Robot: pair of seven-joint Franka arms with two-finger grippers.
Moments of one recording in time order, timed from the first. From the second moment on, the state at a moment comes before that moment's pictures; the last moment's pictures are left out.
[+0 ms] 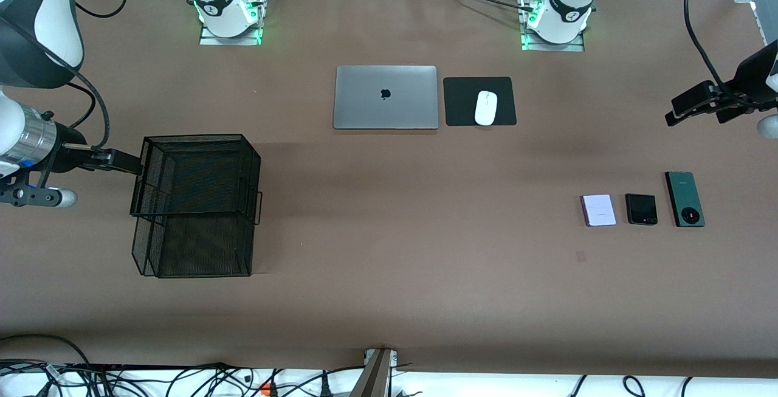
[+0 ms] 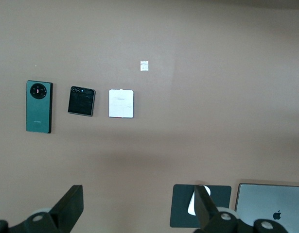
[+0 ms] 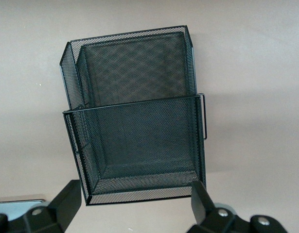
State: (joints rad) left arm 0.13 0.07 -0.12 -1.49 -0.07 1.53 -0.09; right arm 0.07 0.32 -0.05 -1.40 0.04 1.63 0.10
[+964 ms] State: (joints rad) left arm 0.13 0.07 -0.11 -1.49 -0.06 1.51 -0.09; right arm 0.06 0.32 -0.05 -1.40 0.04 1.63 0.11
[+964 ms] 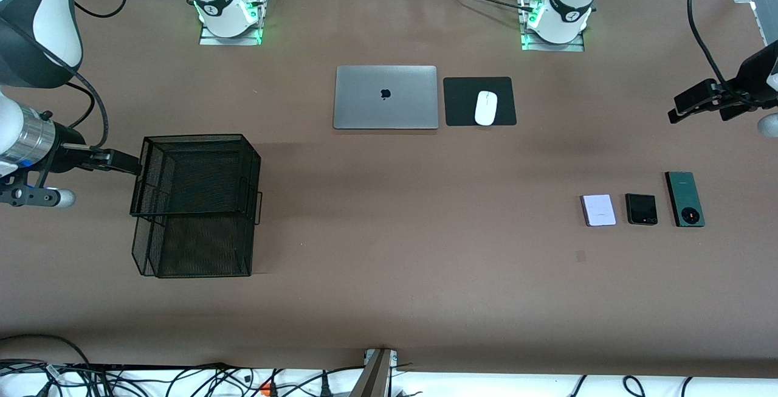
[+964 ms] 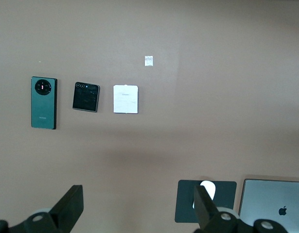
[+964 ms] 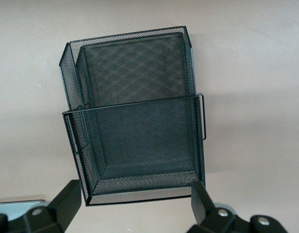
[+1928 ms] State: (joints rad) left arm 0.18 0.18 -0.10 -1.83 0.00 2.04 0.01; right arm 0.06 0.32 -0.05 -1.40 0.04 1.63 0.11
